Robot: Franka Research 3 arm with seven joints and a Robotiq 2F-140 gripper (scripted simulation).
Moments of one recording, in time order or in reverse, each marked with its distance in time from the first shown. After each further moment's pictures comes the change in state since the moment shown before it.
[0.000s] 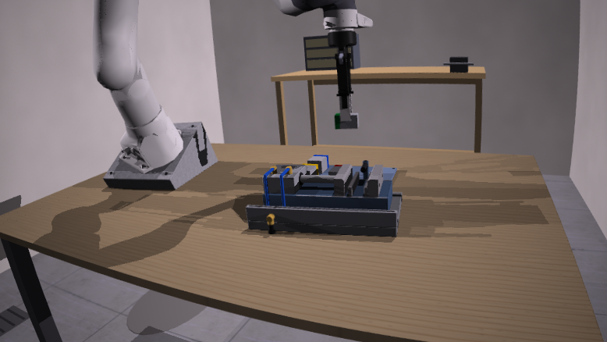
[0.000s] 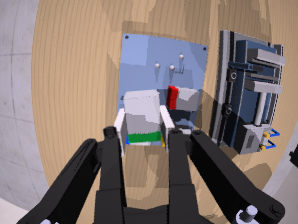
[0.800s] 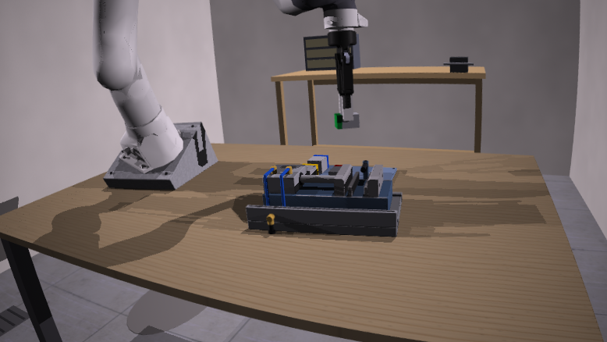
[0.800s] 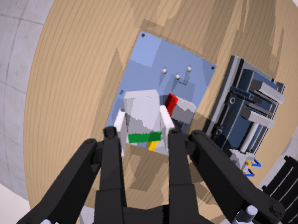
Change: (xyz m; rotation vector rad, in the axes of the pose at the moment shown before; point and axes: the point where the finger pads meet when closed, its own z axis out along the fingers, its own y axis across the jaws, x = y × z) arm 0.000 0.000 -0.001 0.004 0.001 -0.275
